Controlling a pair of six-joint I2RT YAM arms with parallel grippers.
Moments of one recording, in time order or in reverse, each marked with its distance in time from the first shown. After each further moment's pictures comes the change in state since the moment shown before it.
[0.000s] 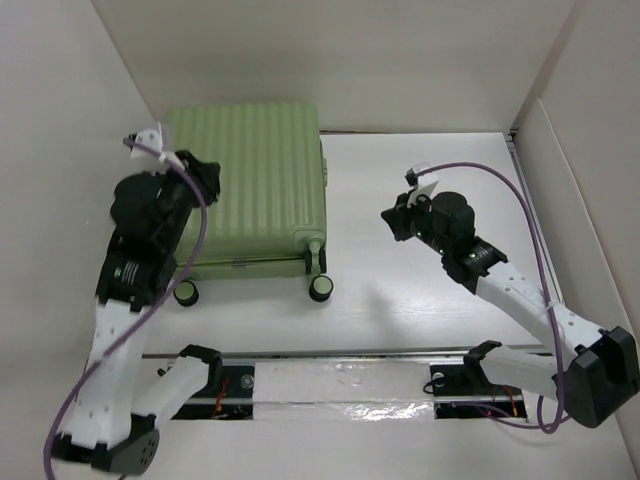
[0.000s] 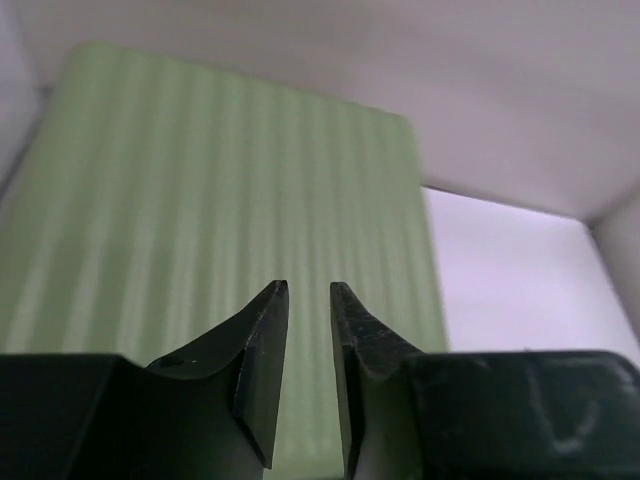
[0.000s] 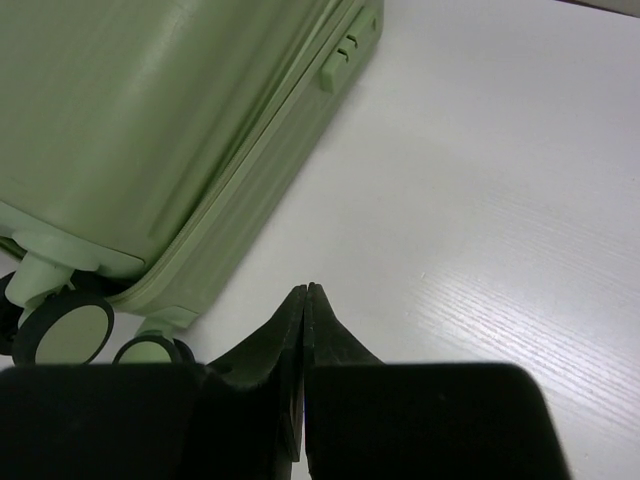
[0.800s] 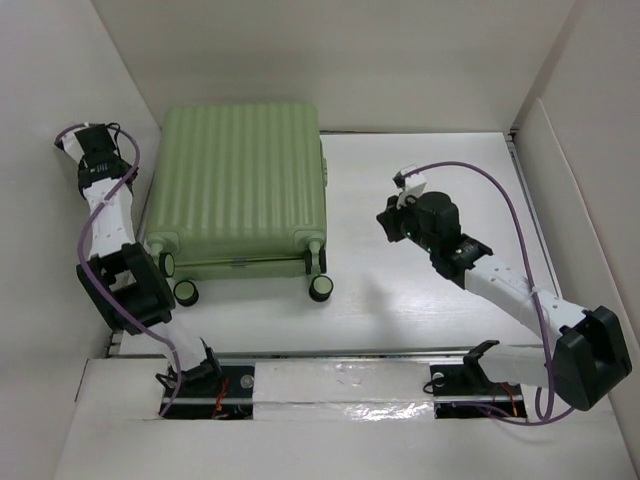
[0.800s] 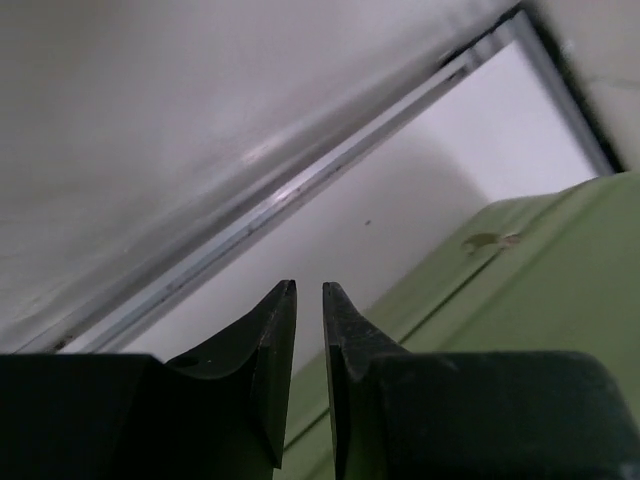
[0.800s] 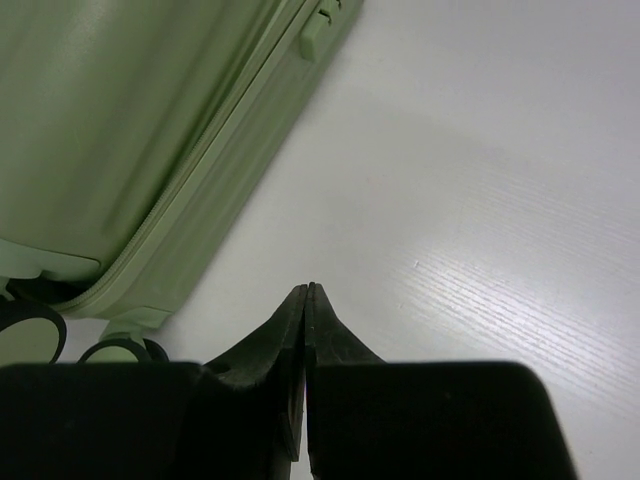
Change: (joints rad) left arm 0.648 0.827 0.275 0.000 -0.182 -0.180; right arm 0.028 0.097 0.000 0.029 0.073 -0.015
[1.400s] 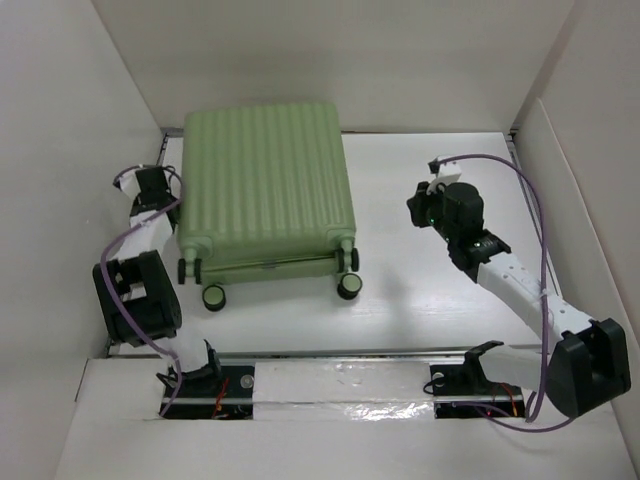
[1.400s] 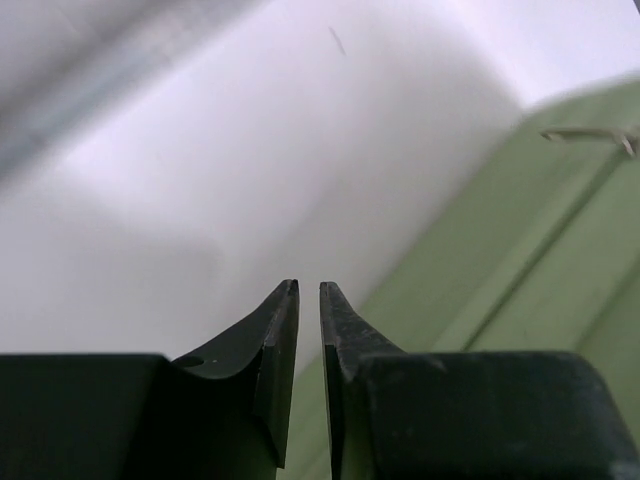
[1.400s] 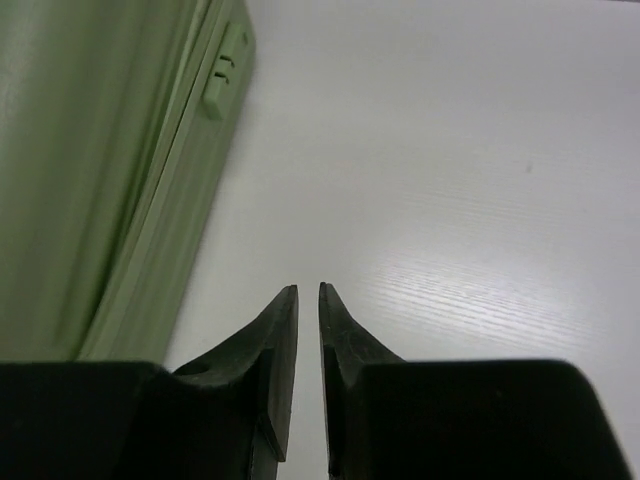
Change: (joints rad) left arm -0.141 -0.060 -0.457 0.270 -0.016 -0.136; right arm -0.165 -0.034 -0.001 -0.005 0.074 0.011
